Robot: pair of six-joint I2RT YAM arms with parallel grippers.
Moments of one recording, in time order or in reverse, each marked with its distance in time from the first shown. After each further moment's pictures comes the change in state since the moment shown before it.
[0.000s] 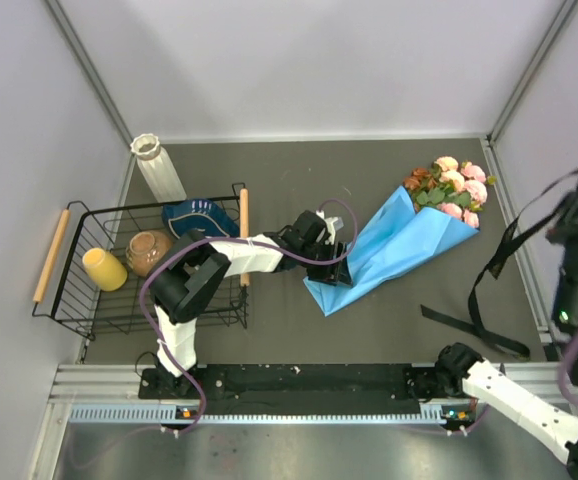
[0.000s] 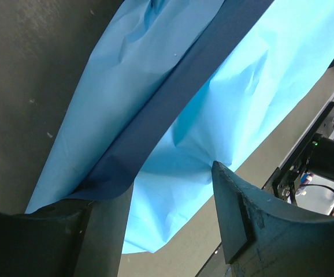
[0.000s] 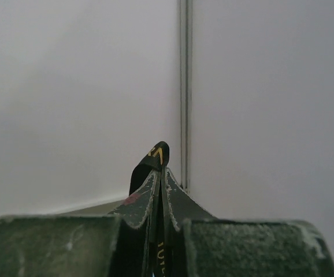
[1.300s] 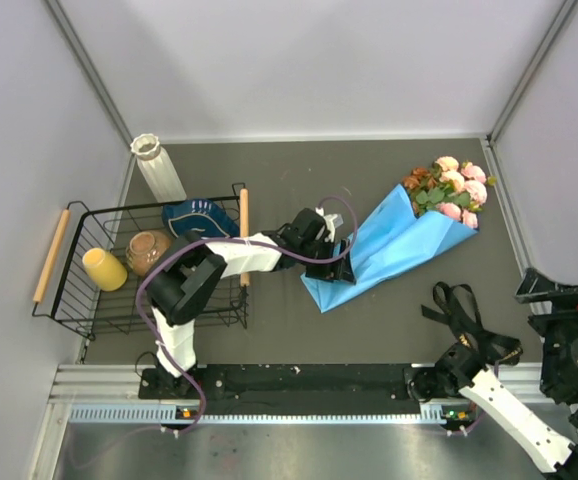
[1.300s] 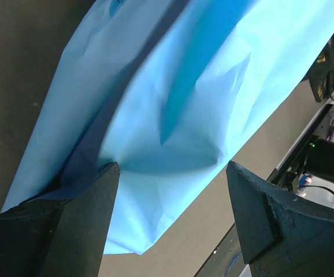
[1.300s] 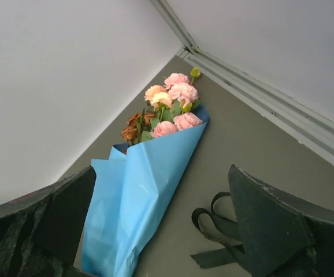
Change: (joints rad) left arm 0.001 -0.014 0.008 -0.005 0.003 0.006; right arm 0.019 -0.558 -0.306 -1.072 0.259 1.331
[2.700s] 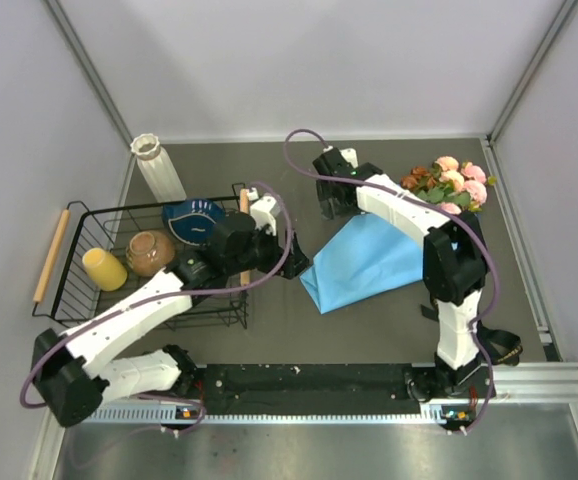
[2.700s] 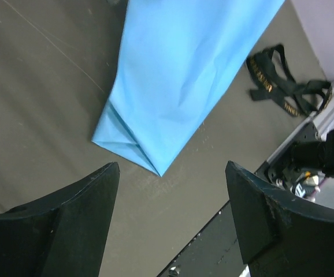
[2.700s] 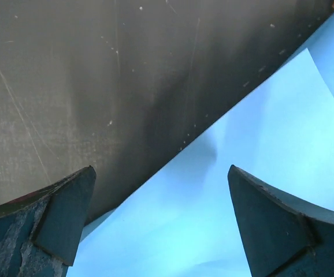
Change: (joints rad) left arm 0.025 -0.841 -0.234 -0.252 -0.336 0.137; right arm -0.111 1.981 0.737 0.290 -0.698 -0.415
